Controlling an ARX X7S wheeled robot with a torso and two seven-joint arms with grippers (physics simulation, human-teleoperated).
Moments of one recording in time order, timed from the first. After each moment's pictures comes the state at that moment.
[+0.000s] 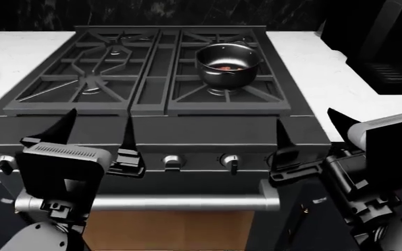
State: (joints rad) left arm -0.27 -0.56 0.28 0.55 -0.48 -0.29 -0.39; right arm 0.47 0.85 -0.21 -0.81 1.10 0.70 0.65
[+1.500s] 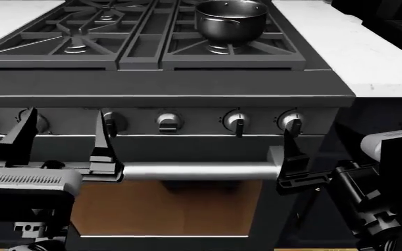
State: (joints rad) left arm -0.13 -0.58 0.21 0.55 -0.34 -0.03 -0.43; right arm 0.34 0.87 -0.14 -0.81 1.17 0.63 0.69
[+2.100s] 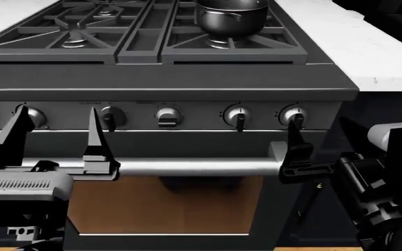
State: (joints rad) left arm -0.12 -0.57 0.20 0.56 -0.34 0.01 -0.44; right arm 0.39 0.86 -0.14 -0.79 1.19 0.63 0.72
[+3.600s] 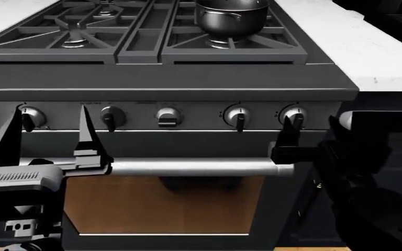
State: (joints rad) left arm -0.13 -0.55 0.17 0.52 -0.39 0.03 -0.46; right arm 0.51 0.72 -0.27 -0.52 1.05 0.64 0.68
